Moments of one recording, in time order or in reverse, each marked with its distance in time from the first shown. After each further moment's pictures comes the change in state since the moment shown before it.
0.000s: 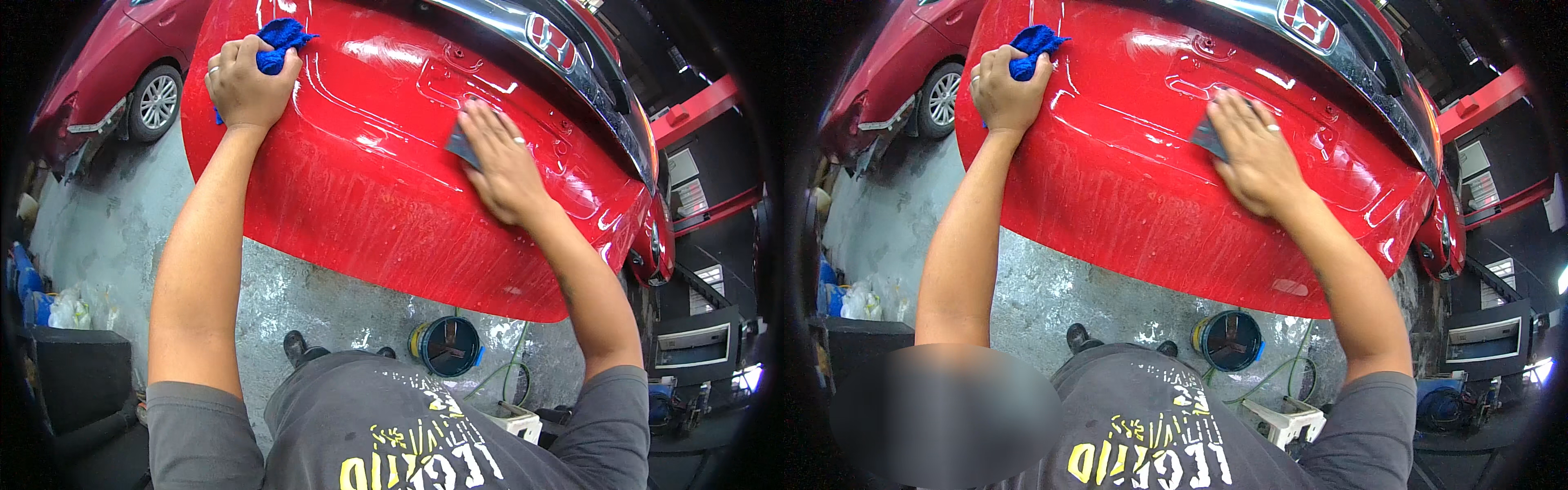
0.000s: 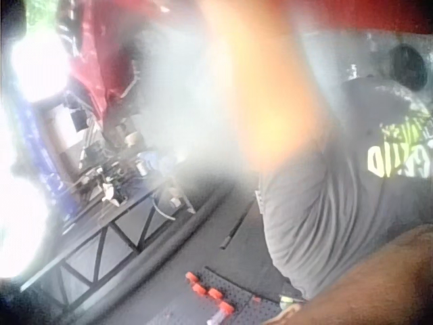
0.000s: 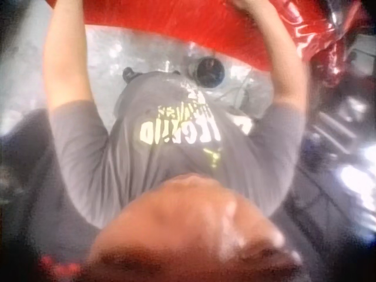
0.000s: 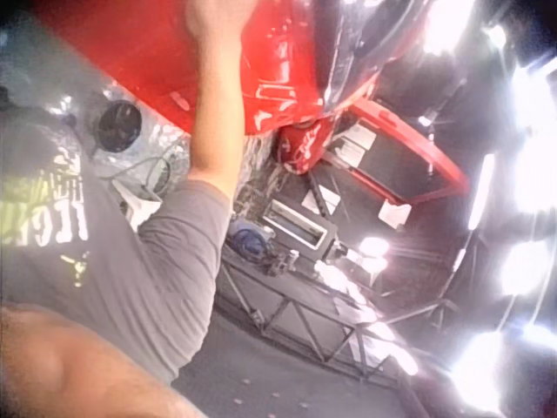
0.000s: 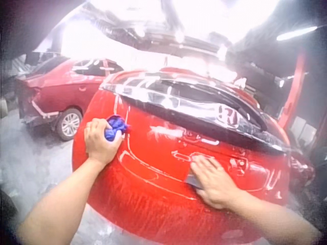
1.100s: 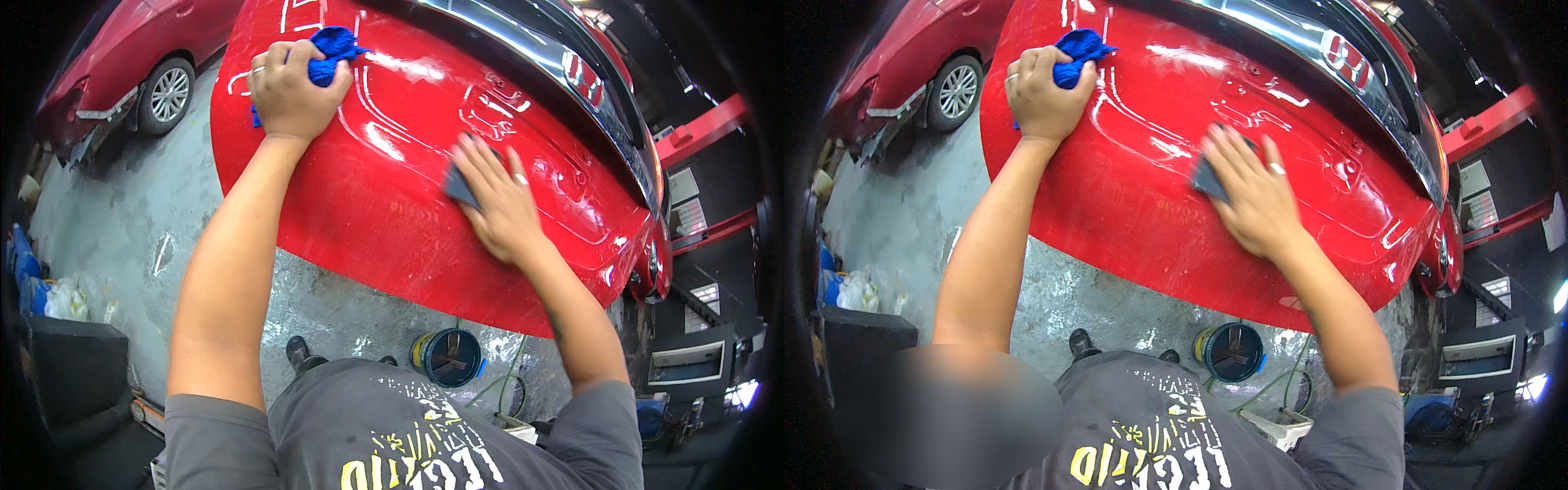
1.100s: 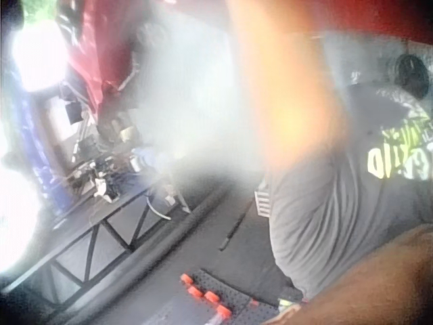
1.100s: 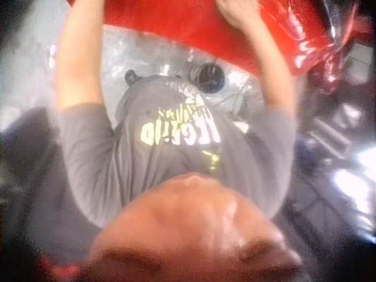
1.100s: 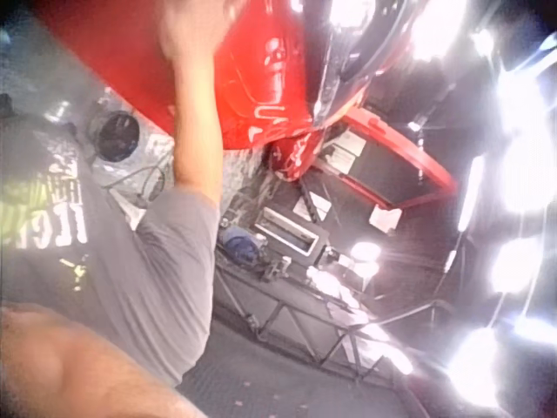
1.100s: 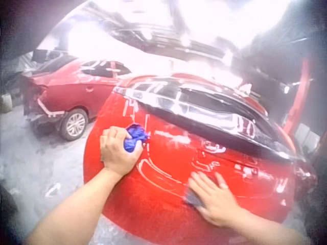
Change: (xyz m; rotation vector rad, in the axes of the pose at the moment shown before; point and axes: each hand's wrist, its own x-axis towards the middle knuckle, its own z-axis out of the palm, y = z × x) left_hand 0.000 -0.010 -0.005 -0.073 0.082 0.040; right_hand 0.029 -0.066 0.004 0.052 0.005 0.009
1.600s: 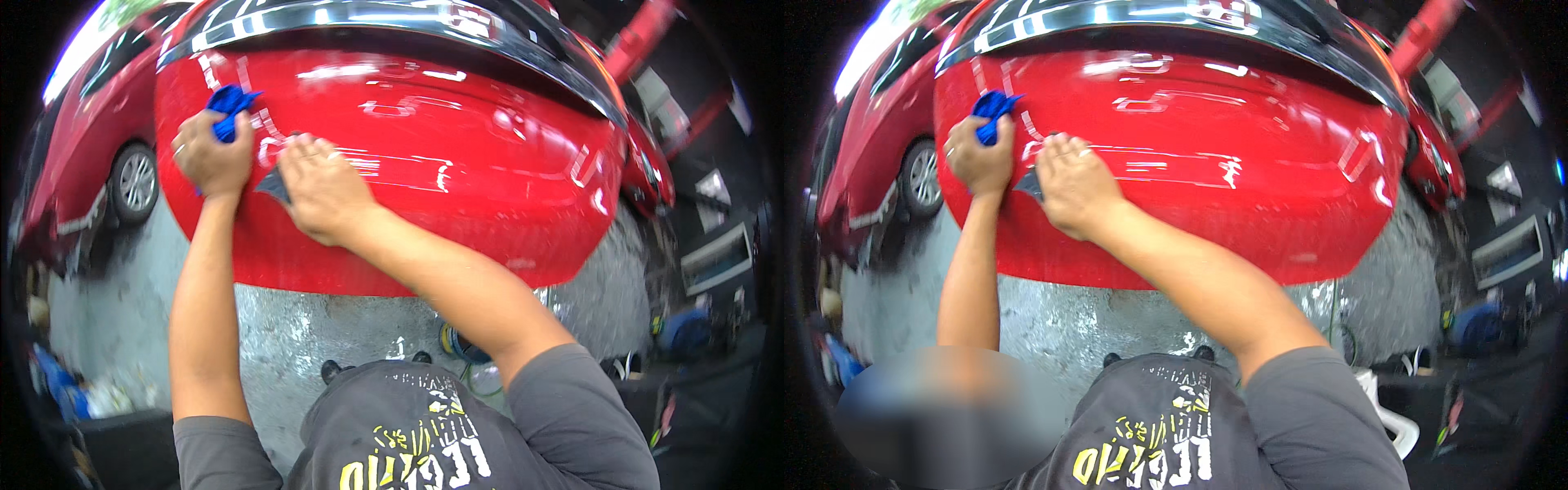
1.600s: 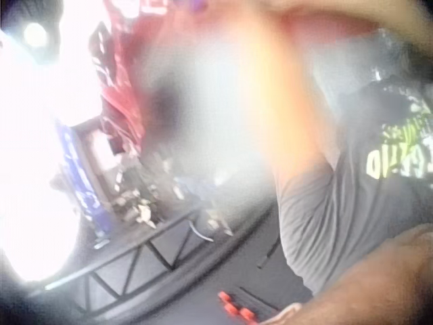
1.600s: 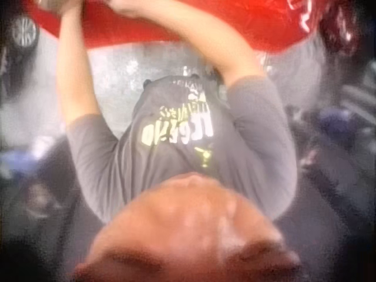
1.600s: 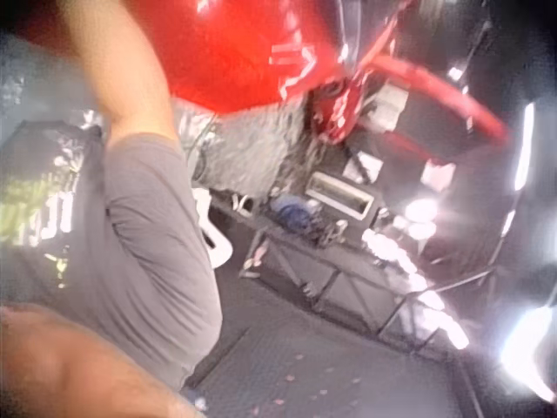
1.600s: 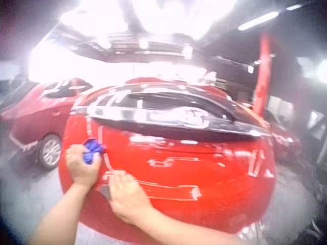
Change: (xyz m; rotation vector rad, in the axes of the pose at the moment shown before) left_hand 0.002 0.002 -0.003 0.003 -0.037 0.059; right_hand 0.092 -0.112 0.052 0.141 0.380 0.080
